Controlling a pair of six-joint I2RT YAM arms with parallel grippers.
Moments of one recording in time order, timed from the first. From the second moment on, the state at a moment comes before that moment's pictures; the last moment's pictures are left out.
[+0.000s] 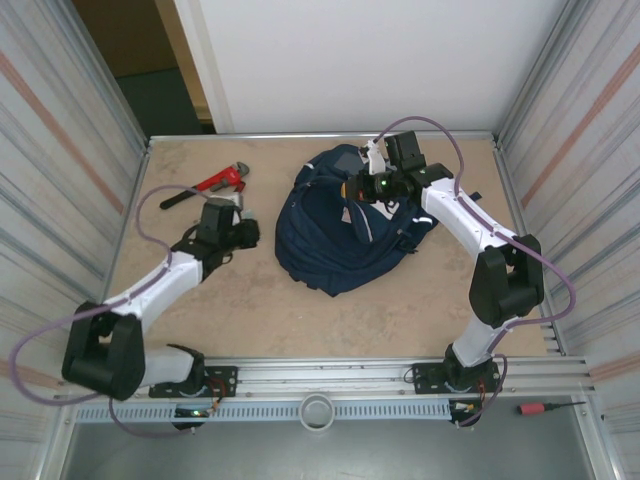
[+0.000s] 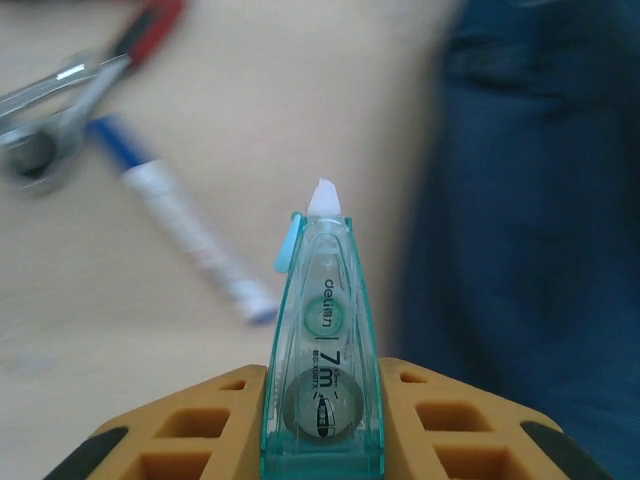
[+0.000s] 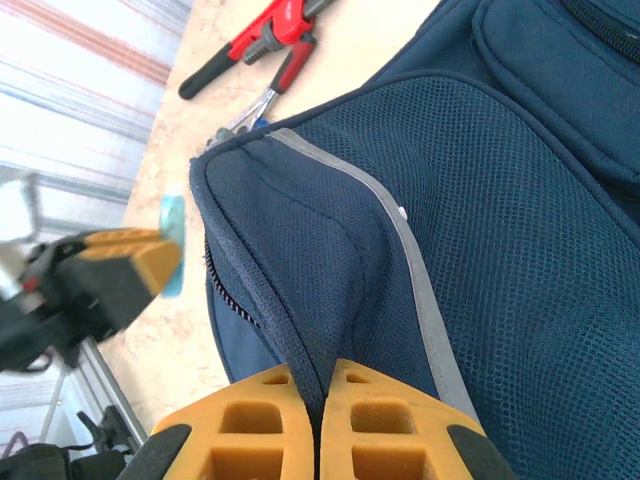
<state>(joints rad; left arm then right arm) -0.38 1.26 0.76 -0.17 0.00 -0.42 0.37 1.70 1.44 -0.54 -0.58 0.38</state>
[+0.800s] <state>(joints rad) -0.63 1.61 1.11 -0.03 0.10 -0.50 0.36 1.70 1.48 -0.56 -0.61 0.39</state>
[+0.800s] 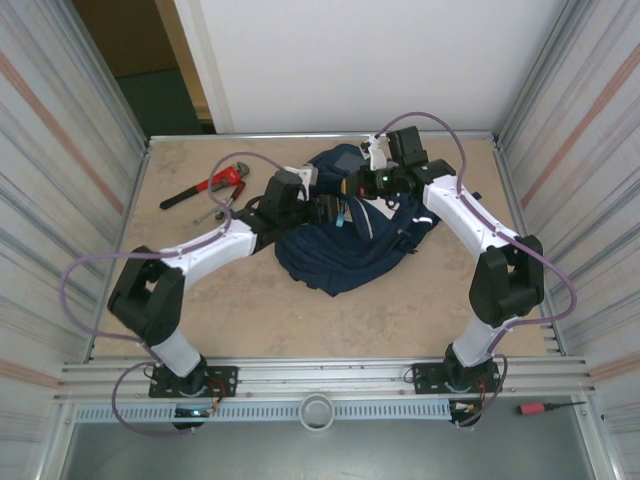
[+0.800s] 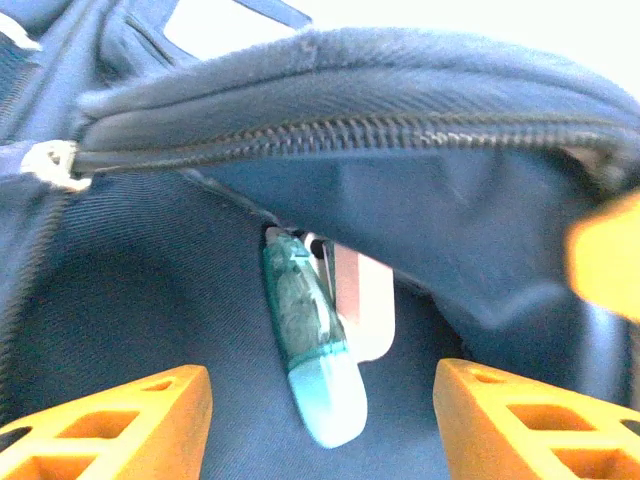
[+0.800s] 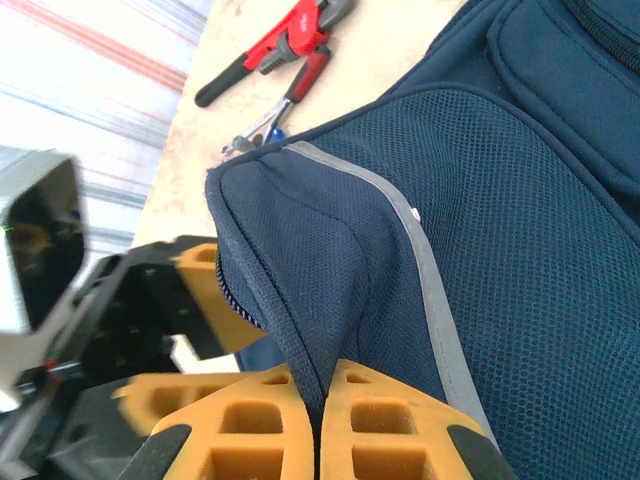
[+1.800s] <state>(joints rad) -0.22 1.90 1.16 -0.34 -0.04 -0.30 0.35 1.70 1.46 -0.53 -0.64 0.39</state>
